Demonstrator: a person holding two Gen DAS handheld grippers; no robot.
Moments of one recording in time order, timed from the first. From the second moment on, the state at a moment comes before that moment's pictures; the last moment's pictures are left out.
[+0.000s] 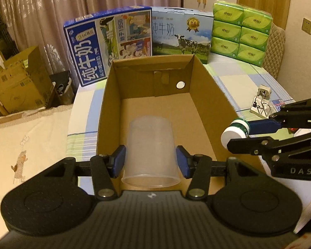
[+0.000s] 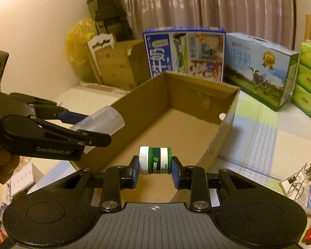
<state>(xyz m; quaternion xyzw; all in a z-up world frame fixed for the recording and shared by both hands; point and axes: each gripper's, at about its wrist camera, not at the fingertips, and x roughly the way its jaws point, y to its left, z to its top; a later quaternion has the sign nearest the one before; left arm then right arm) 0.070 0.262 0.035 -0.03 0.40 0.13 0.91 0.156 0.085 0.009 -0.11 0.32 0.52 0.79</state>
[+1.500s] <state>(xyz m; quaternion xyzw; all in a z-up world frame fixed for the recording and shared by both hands) 0.072 0.044 0.065 -0.03 0.33 0.00 0.94 0.119 -0.263 0.037 0.02 0.30 0.22 0.93</state>
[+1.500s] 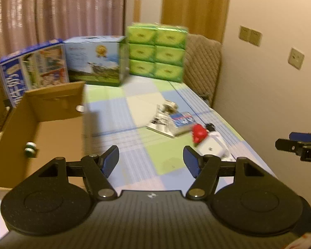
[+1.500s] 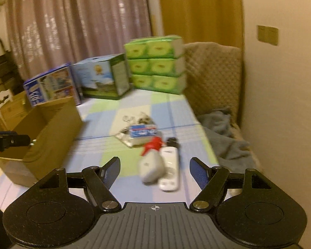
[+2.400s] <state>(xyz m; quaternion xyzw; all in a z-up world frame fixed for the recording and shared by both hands) 0.181 -0.034 -0.025 -0.08 0.42 -0.08 0.90 0.175 -0.287 -0.039 -0.01 0.37 0.22 0.90</state>
